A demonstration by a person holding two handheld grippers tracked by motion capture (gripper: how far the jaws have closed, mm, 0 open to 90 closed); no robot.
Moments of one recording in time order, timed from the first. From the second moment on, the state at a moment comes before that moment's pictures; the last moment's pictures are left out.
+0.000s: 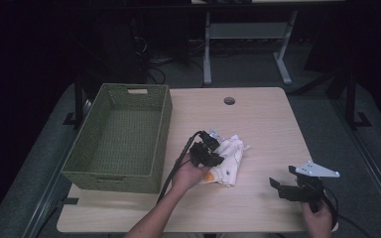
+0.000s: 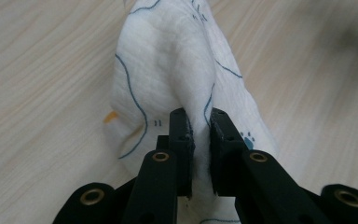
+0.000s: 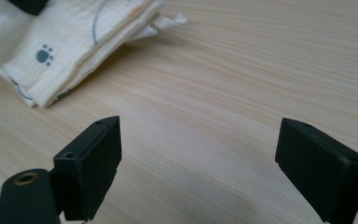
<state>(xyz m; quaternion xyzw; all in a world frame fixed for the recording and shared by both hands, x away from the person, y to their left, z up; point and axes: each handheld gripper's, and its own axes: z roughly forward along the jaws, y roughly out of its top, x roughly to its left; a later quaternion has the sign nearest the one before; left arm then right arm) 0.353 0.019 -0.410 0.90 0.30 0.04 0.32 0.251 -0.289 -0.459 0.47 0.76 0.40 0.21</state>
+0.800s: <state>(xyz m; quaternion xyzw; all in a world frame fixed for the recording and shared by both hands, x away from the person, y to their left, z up) 0.338 0.069 -0.360 0.87 0.31 0.04 0.38 0.250 -0.283 -0.460 0.47 0.76 0.40 0.22</state>
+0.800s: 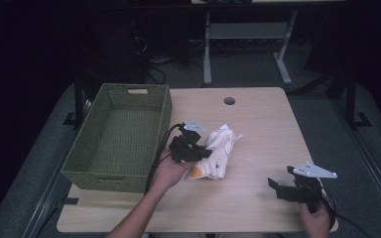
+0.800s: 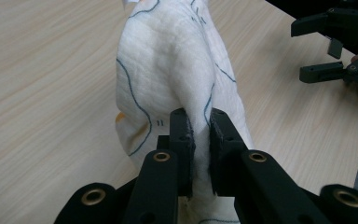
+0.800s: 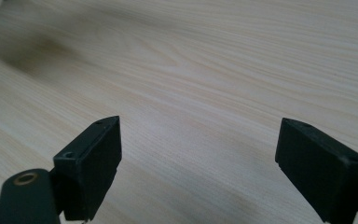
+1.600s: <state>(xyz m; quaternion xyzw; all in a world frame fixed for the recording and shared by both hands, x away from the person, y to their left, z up) 0.349 0.092 -0.335 0.84 0.33 -0.03 0.42 0.250 -0.283 -0.459 0.46 0.76 0.40 0.22</state>
